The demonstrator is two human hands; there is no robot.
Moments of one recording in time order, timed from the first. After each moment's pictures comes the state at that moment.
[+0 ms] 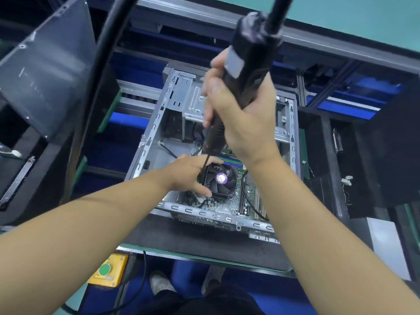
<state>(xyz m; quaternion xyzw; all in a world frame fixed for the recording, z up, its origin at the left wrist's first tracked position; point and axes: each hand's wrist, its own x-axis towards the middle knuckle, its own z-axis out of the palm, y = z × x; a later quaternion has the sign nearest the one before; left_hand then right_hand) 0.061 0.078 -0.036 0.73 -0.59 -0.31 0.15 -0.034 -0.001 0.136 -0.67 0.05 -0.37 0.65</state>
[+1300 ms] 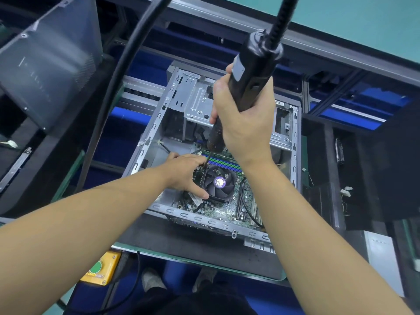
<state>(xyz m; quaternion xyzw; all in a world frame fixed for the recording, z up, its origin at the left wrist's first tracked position) 0.073 0.074 -0.053 0.78 -0.54 -0.31 0.08 -0.021 -0.014 0.117 -0.70 0.13 -0.41 0.57</state>
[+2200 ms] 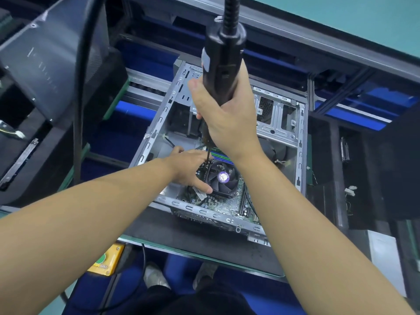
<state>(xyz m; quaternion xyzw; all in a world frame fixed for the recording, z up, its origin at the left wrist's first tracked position) 0.074 0.078 -0.050 0.77 -0.55 -0.31 0.06 -0.008 0.002 0.111 -0.73 0.09 -0.34 0.59</state>
